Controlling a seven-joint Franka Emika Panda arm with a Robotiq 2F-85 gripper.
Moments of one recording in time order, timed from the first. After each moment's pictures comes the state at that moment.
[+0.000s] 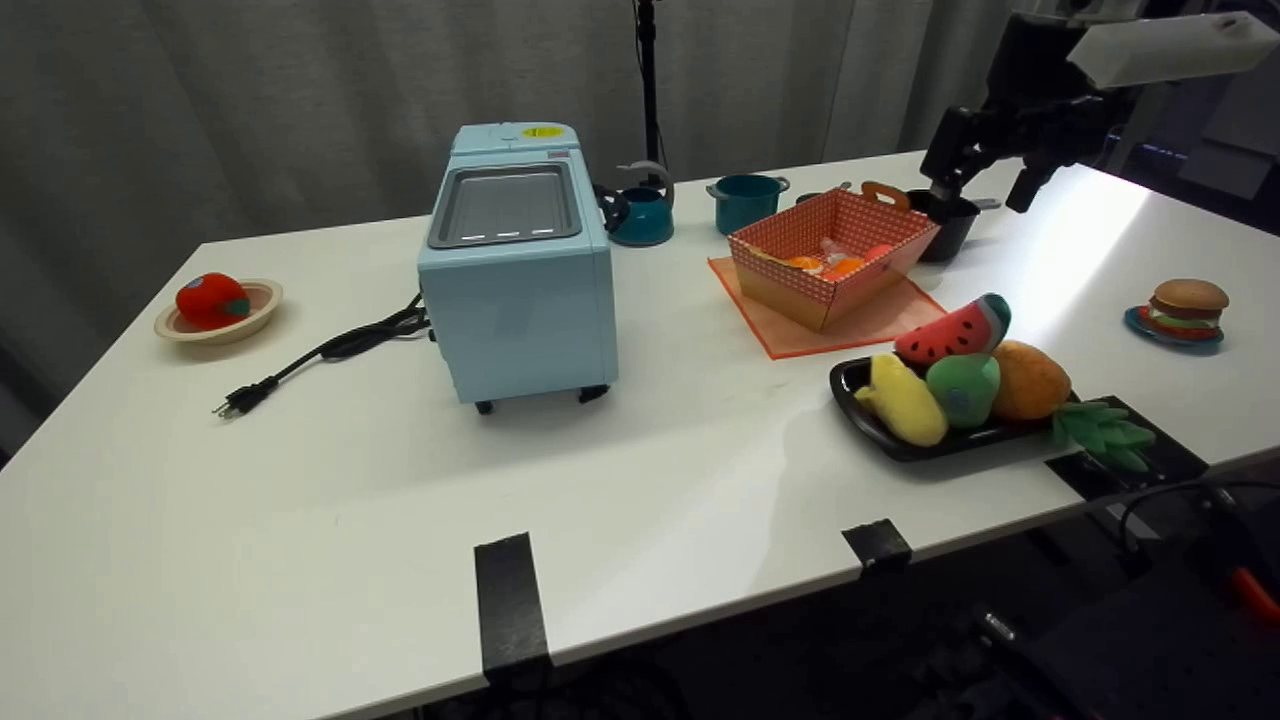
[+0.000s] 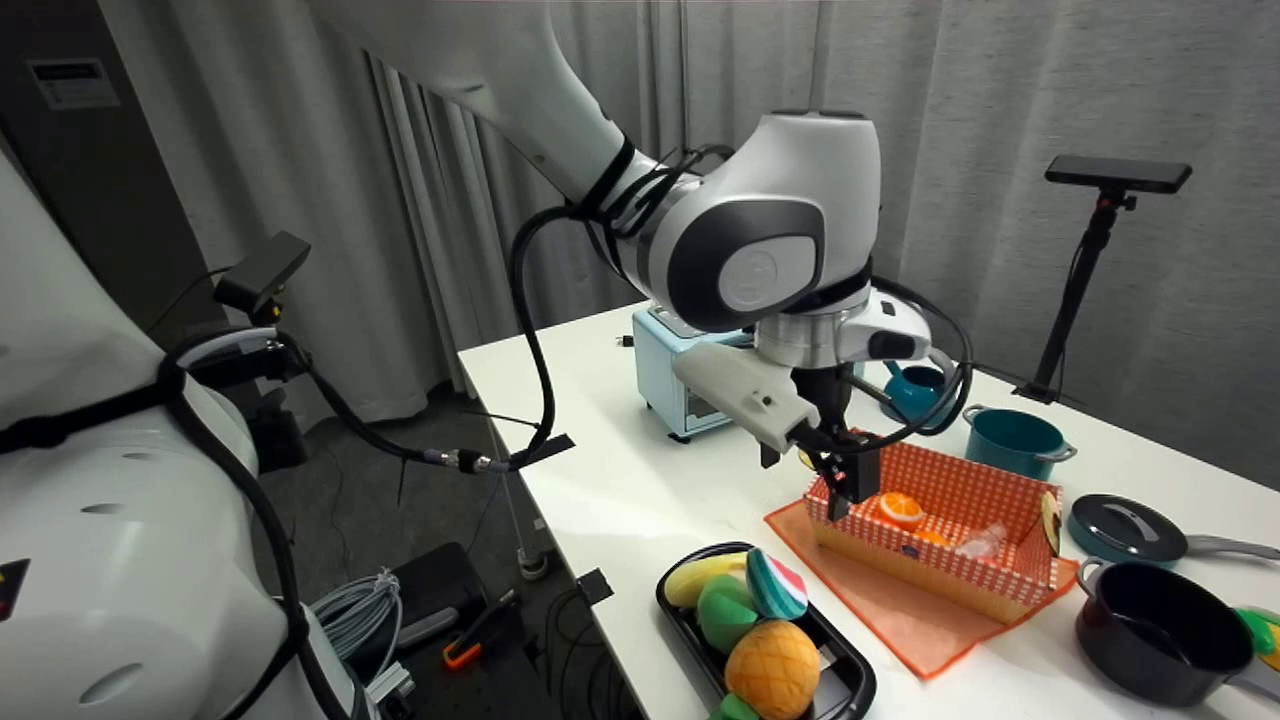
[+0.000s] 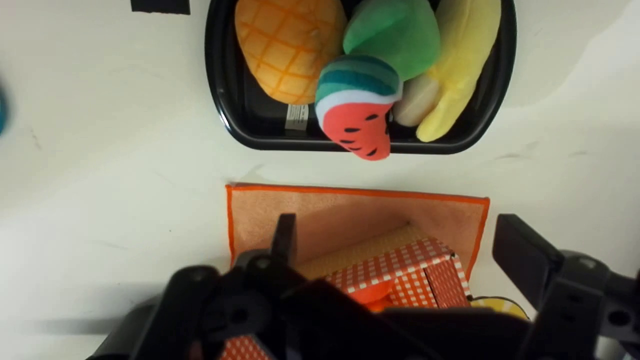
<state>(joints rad) -0.11 -0.10 -0.09 -2.52 0.00 2.51 -0.10</state>
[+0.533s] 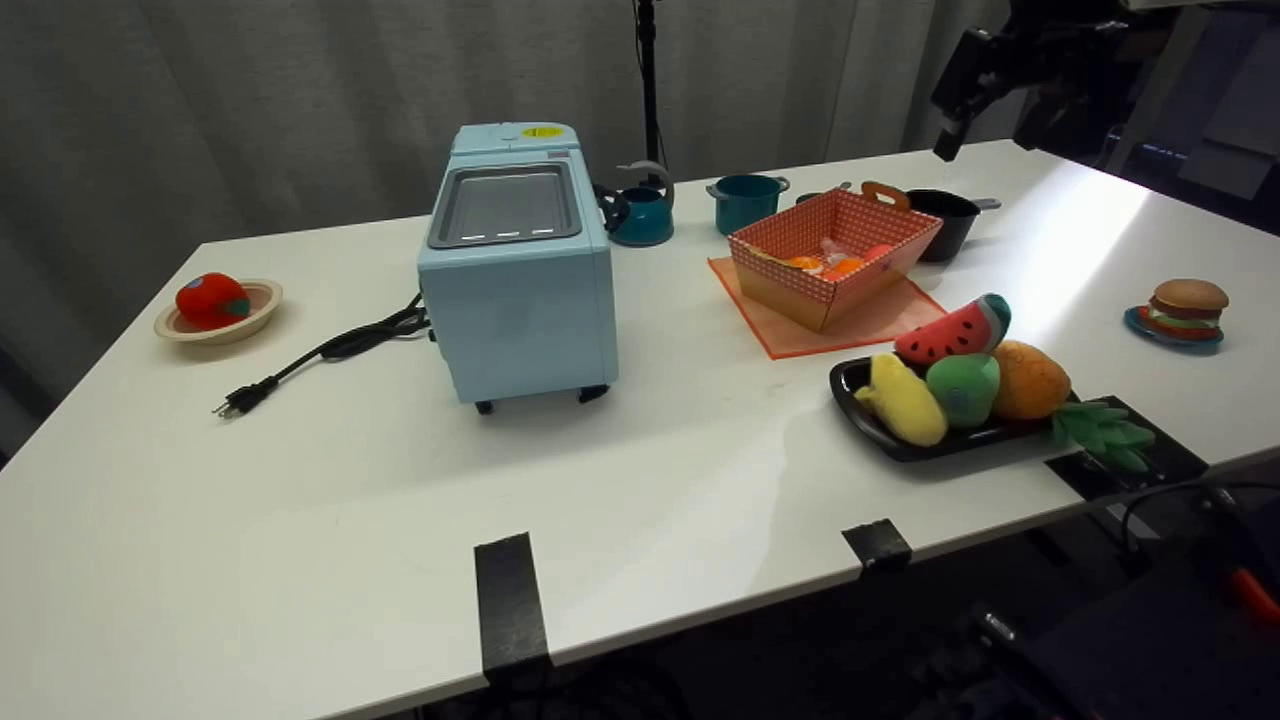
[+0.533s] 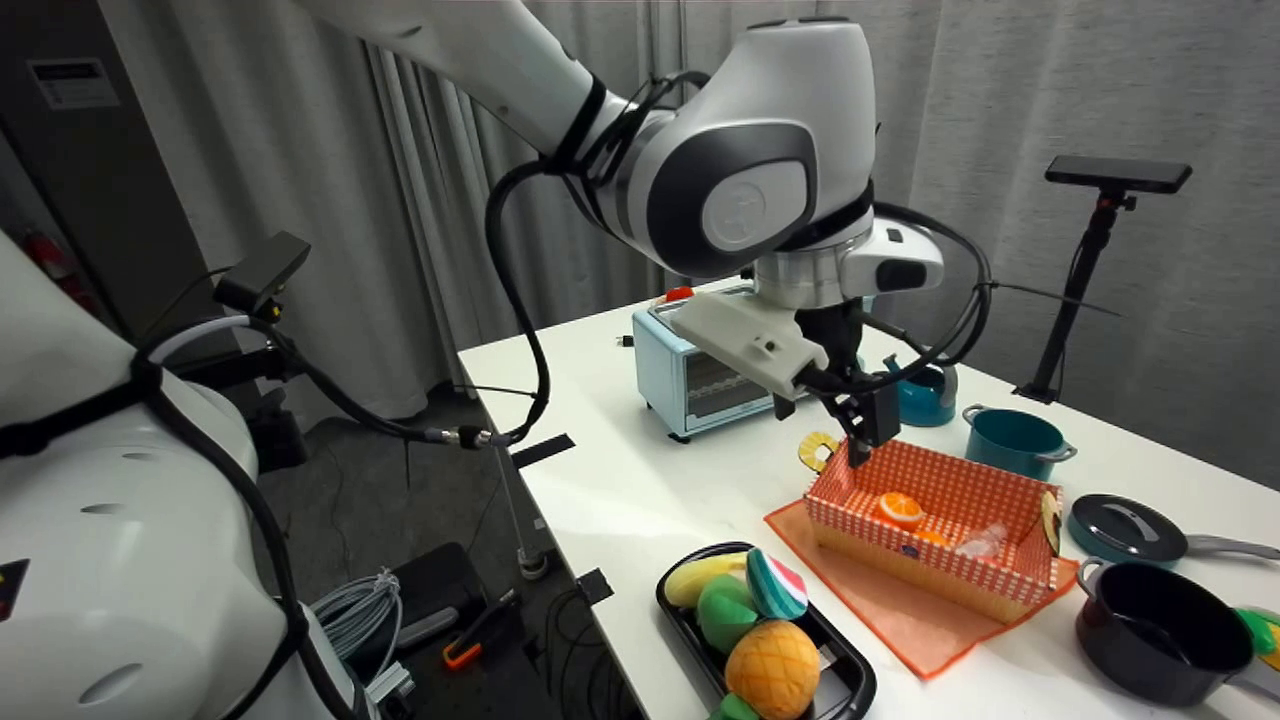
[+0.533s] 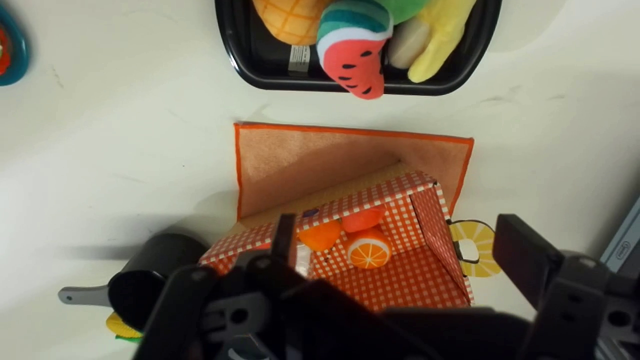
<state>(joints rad) -0.11 -0.21 -0.09 -2.51 0.00 2.51 -0.11</state>
